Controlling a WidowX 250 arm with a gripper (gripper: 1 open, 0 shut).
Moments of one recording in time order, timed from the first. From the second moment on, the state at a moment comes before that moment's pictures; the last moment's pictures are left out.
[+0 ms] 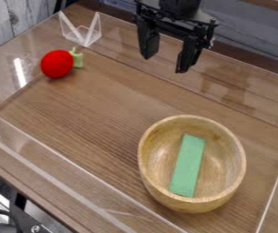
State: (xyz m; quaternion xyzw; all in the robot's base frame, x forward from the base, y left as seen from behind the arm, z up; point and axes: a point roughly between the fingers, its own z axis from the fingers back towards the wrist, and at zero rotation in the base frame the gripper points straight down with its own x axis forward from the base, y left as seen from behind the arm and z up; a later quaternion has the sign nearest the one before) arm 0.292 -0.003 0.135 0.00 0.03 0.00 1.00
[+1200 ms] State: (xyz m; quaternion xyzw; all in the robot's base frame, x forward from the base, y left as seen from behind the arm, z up) arm 0.232 0.202 0.099 -0.01 0.01 0.00 1.00
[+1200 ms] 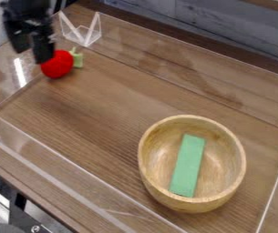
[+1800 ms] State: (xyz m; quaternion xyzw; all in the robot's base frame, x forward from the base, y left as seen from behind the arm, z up) arm 0.261 0.208 0.077 -0.02 0.00 0.03 1.00
